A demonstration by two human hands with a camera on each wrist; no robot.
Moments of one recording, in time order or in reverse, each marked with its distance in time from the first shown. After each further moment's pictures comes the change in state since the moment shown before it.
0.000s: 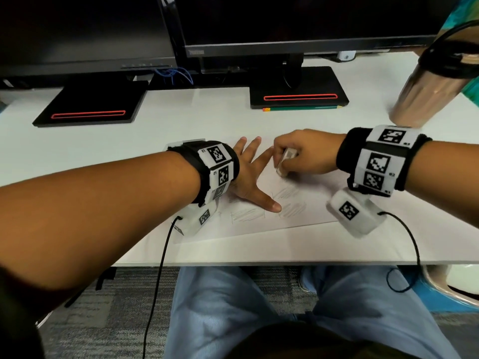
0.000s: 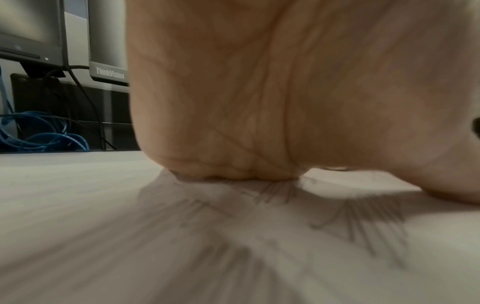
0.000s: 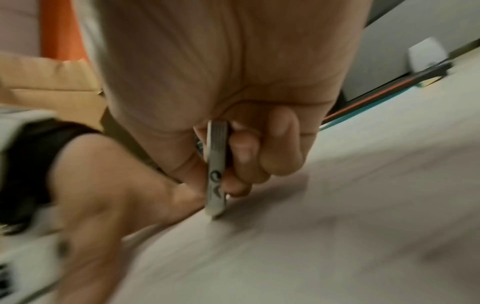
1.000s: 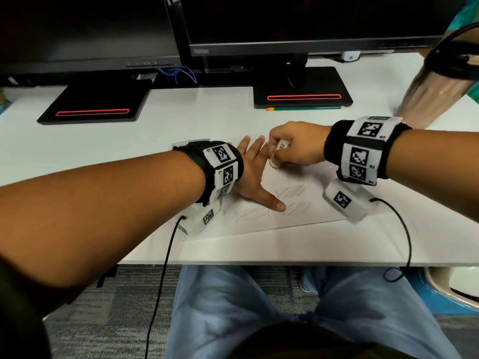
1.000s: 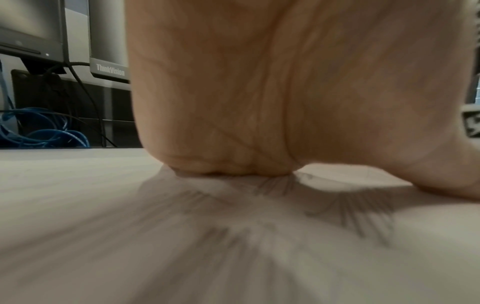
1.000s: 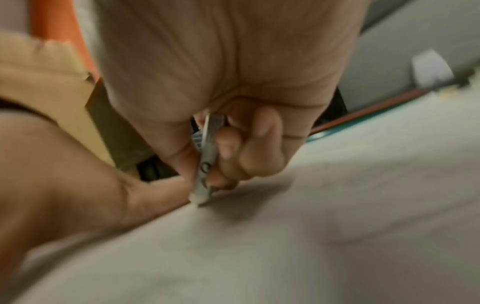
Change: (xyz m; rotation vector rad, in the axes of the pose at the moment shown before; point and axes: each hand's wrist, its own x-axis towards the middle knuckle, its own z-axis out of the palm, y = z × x) left_hand -0.004 0.004 0.000 -0.024 0.029 -0.013; right_hand 0.019 -0.014 -0.002 0.023 0.029 0.037
